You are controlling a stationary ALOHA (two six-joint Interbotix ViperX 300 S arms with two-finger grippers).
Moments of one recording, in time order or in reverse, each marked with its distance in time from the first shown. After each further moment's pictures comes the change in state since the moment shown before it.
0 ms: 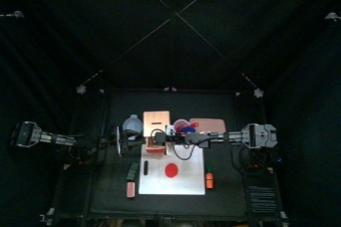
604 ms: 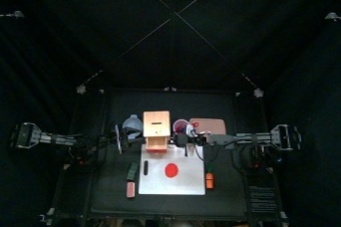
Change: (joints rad) left arm 0.034 -0.002 -0.002 -0.012 0.002 0.002; right arm 0.132 -0.420 0.442 0.012 0.046 0.011
